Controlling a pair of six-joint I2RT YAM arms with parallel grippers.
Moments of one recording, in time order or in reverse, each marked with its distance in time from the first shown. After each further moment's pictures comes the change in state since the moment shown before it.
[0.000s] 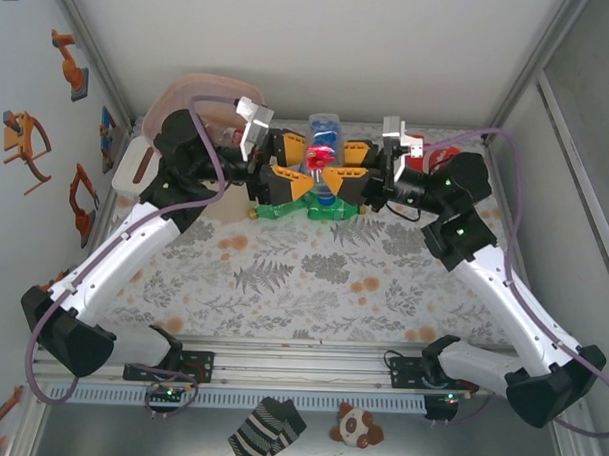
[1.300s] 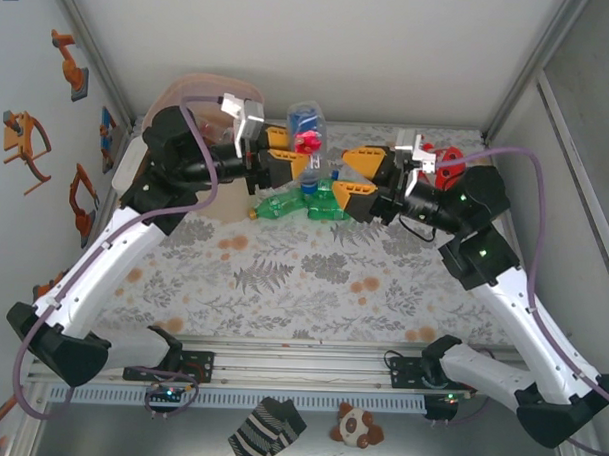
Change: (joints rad) left arm 0.037 -0.061 0.064 -0.304 -0.317 0.248; right arm 0.024 -0.137 0.000 -0.247 0.159 -0.120
